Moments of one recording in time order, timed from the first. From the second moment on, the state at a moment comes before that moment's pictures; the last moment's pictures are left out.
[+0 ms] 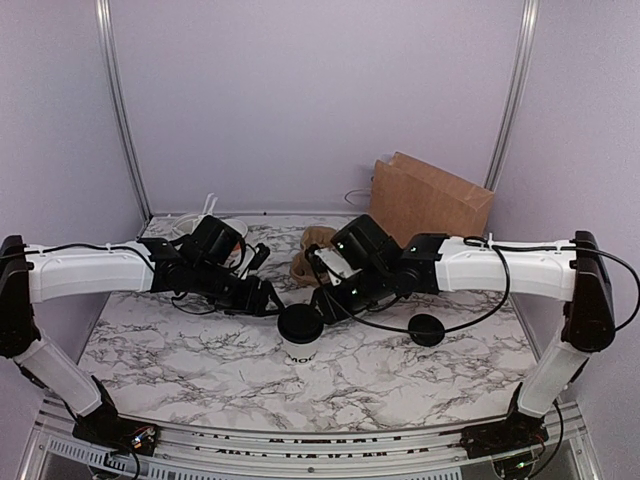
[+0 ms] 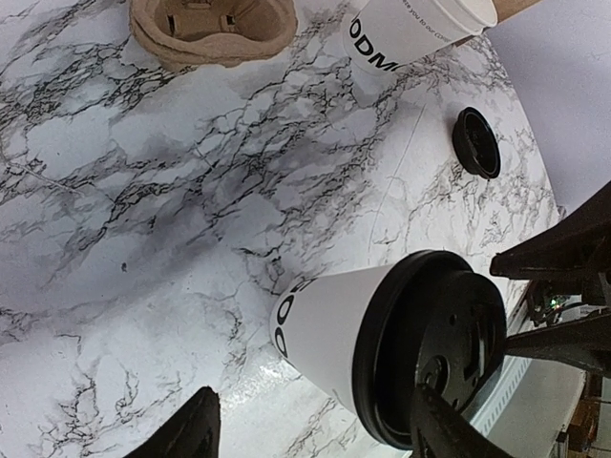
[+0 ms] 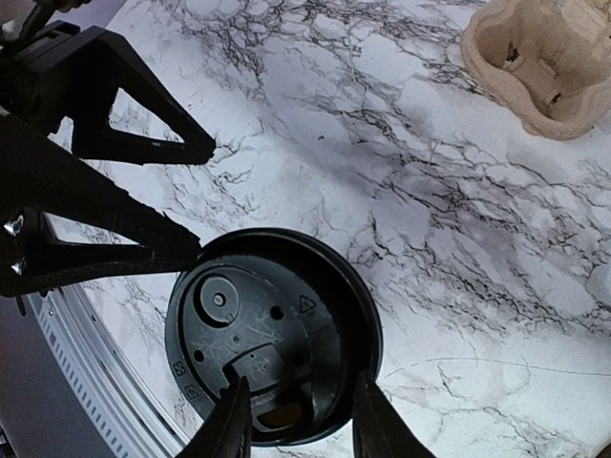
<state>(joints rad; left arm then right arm) -0.76 1.52 1.03 -0.38 0.30 -0.49 0.99 1.68 1.30 -0.48 -0.13 0.41</state>
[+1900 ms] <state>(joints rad) -0.77 1.55 0.99 -0.34 0.31 -0.51 0.91 1.53 1.13 -0.39 -0.15 0.50</state>
